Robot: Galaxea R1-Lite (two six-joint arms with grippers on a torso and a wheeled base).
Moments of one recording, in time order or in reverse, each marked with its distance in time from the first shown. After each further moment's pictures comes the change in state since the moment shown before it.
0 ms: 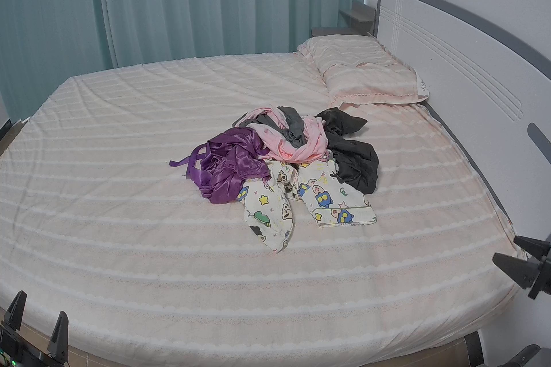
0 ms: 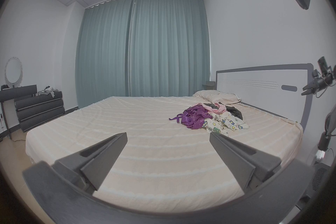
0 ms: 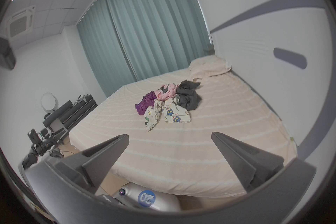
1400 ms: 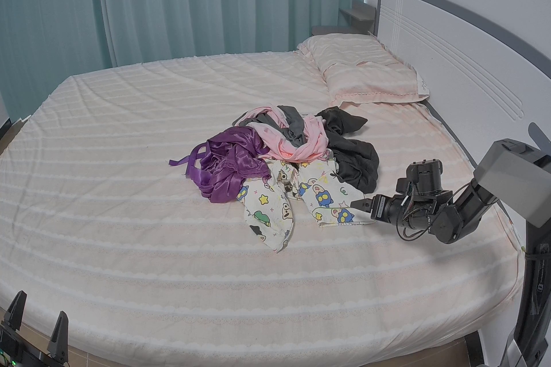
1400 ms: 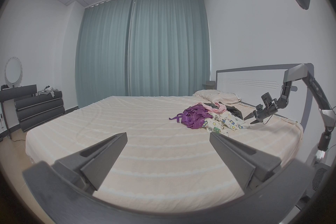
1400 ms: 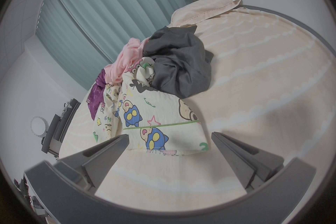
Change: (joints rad) left arm 0.000 0.000 0.000 0.000 0.000 0.000; right arm 0.209 1.572 -0.698 -0.605 -0.166 0.278
